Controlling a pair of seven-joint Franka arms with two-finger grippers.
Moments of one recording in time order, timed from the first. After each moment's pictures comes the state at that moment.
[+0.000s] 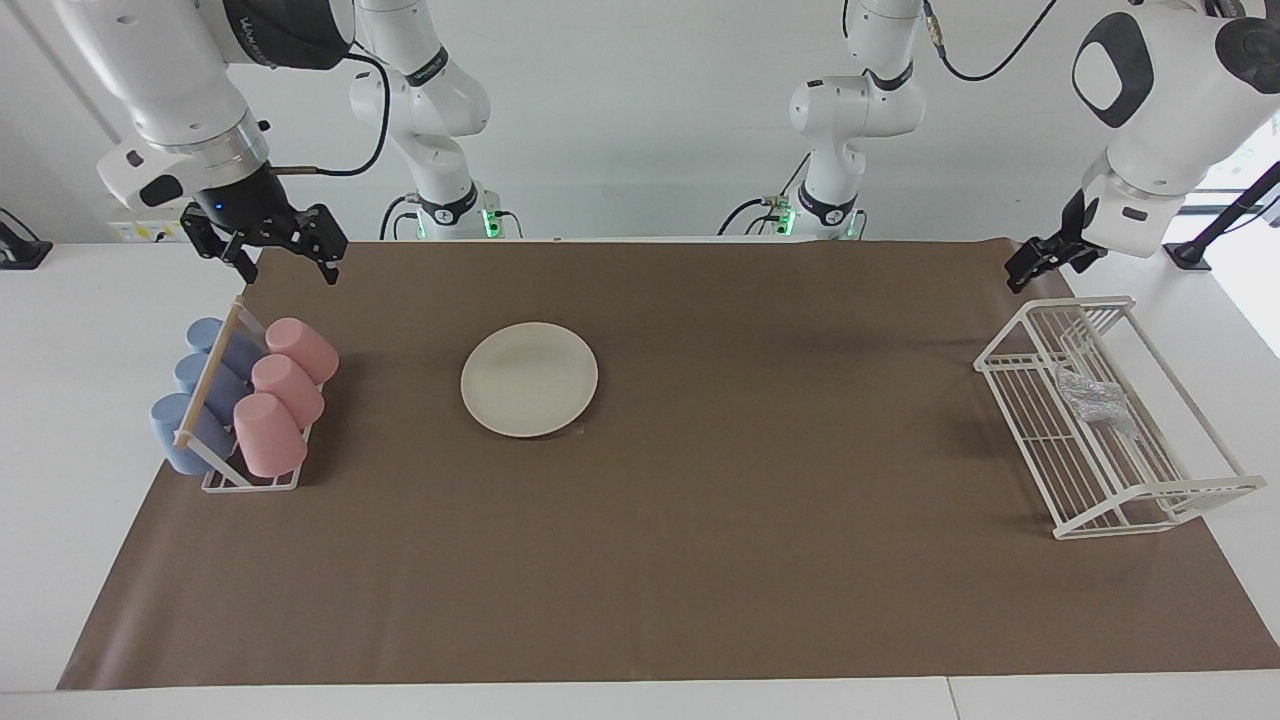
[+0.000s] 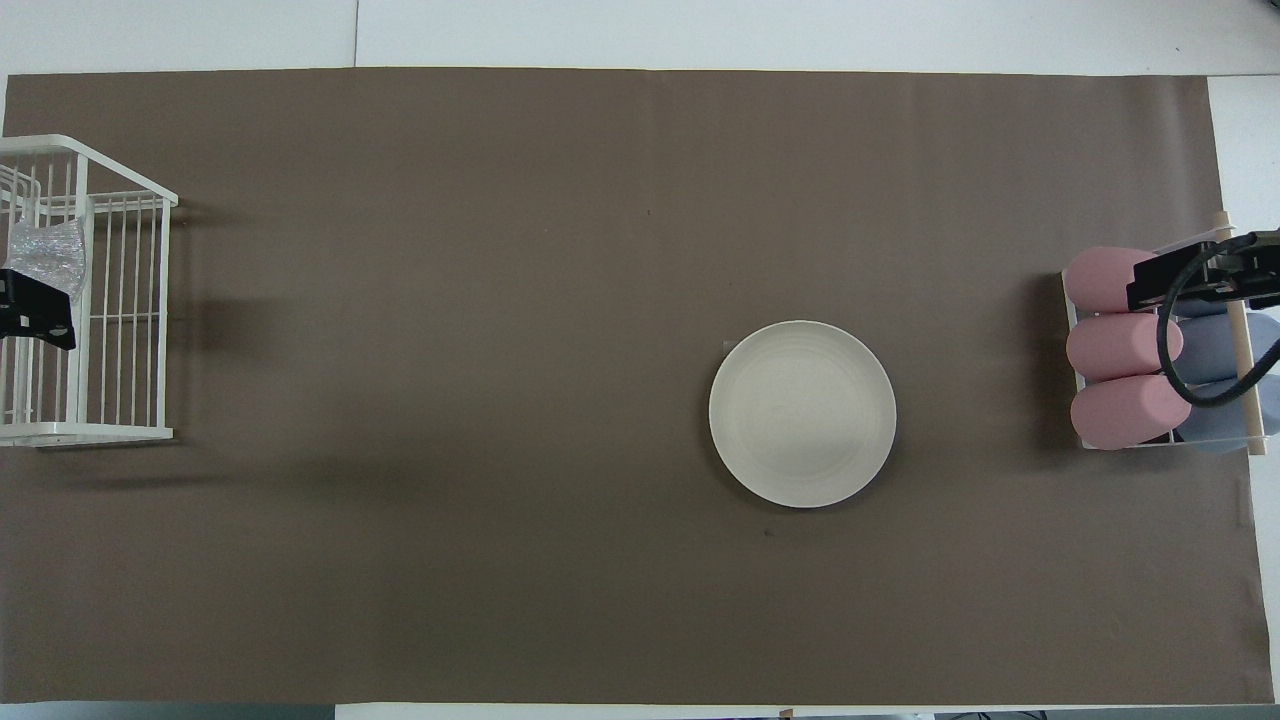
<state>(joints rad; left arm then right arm) -0.07 -0.04 0.11 -1.71 0.06 1.52 -0.12 -0.13 0.00 0.11 -1.57 -0.03 1.56 -0.01</state>
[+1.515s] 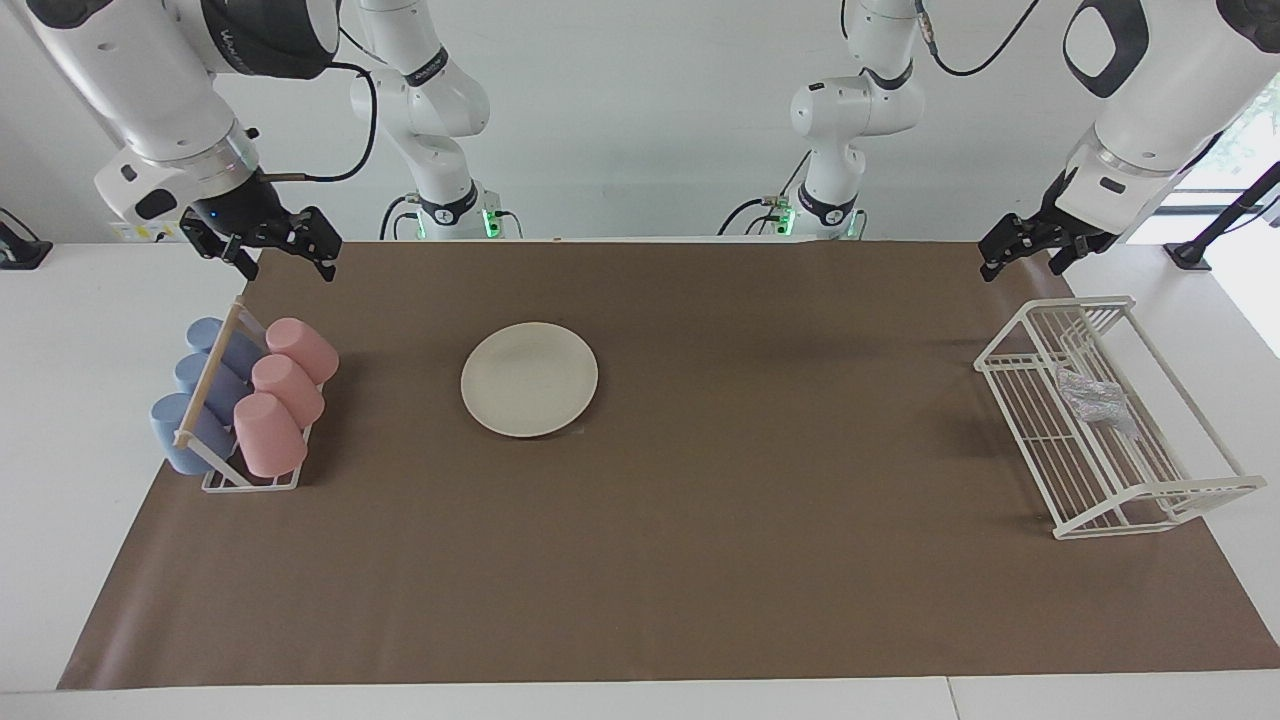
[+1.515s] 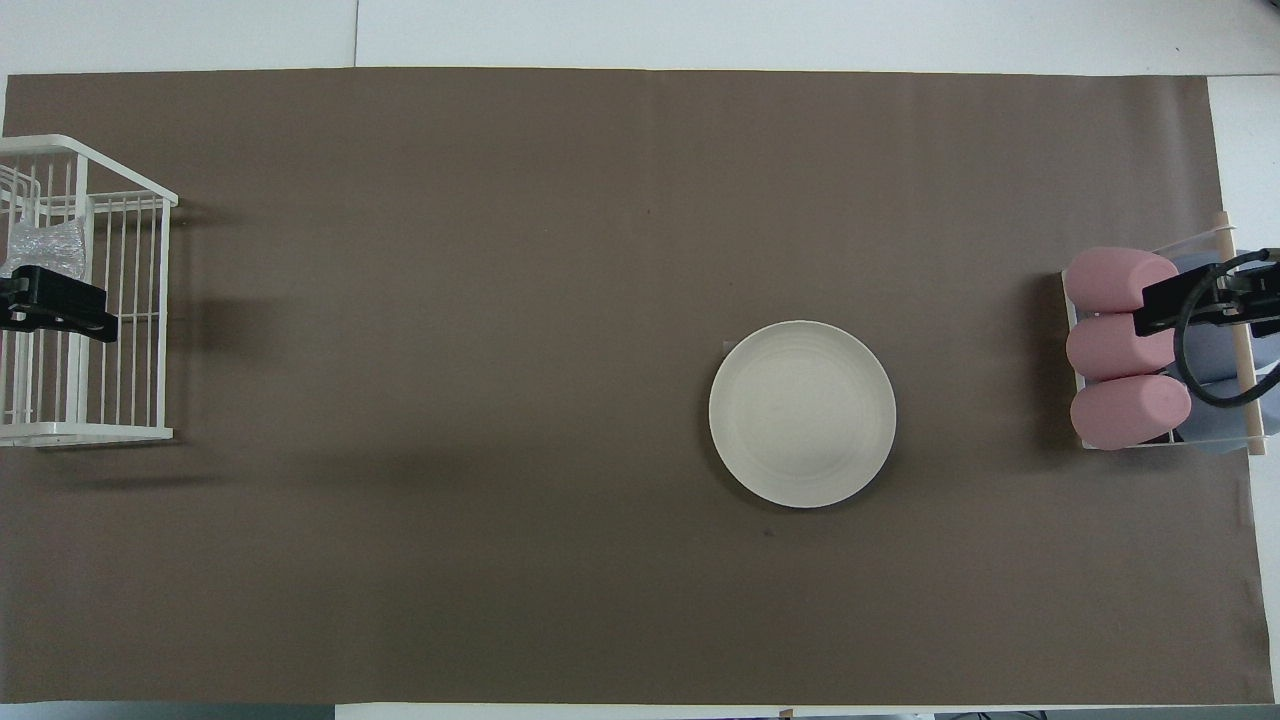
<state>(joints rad) 0.04 0.02 -0.05 -1.58 0.02 1.49 0.00 -0.16 0.00 0.10 -1.60 -0.01 1.52 -0.03</state>
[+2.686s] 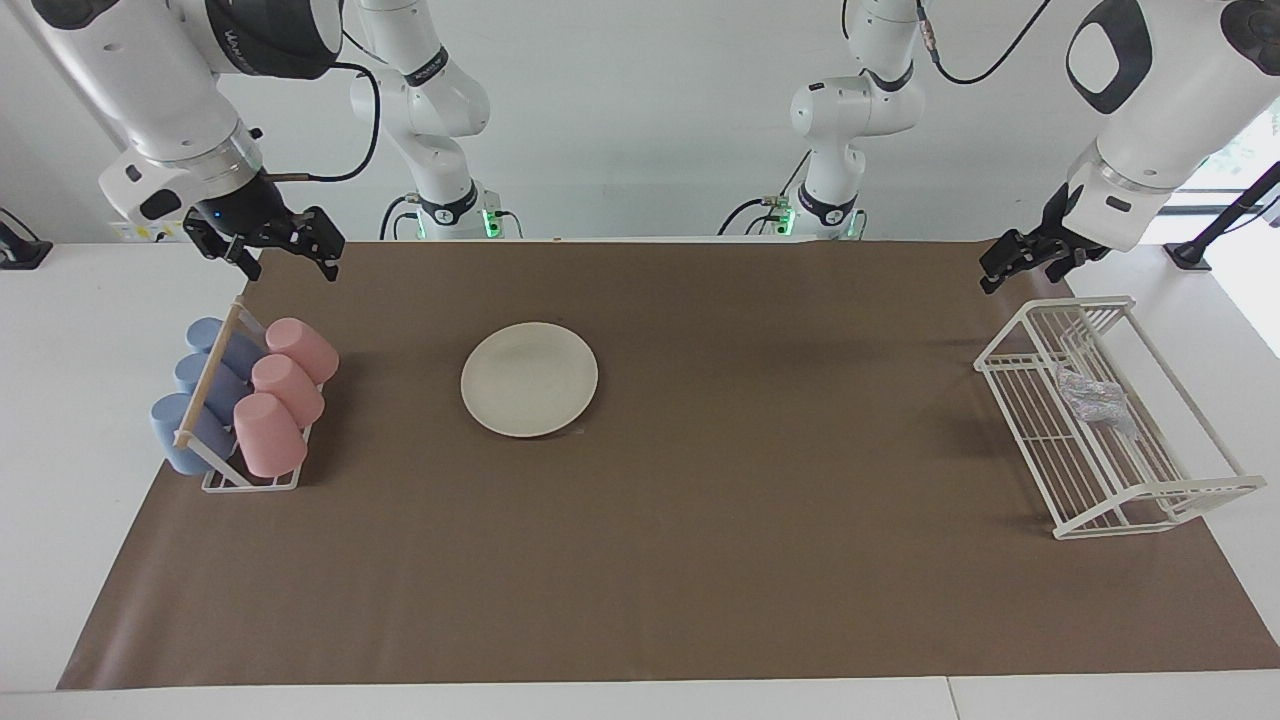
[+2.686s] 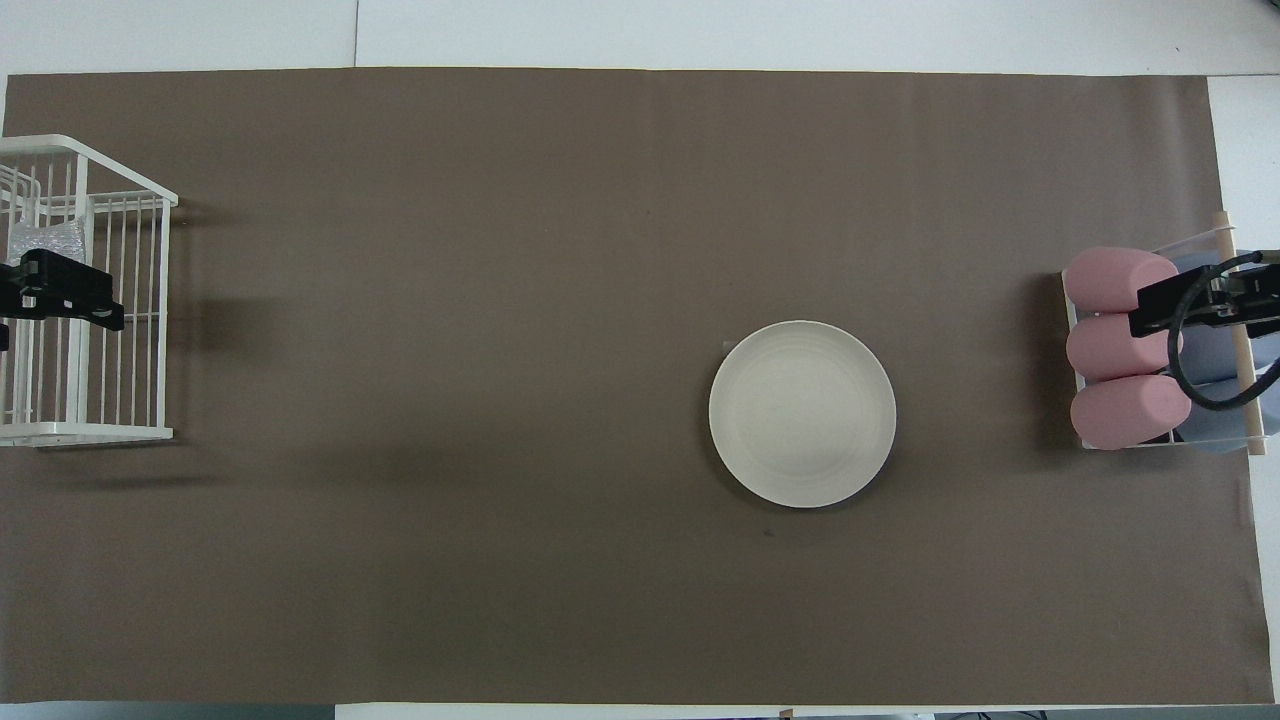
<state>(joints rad) 0.04 0.03 -0.04 -1.57 0.01 1.49 -0.10 -0.16 -0.01 0.10 -1.61 -0.01 1.52 -0.03</state>
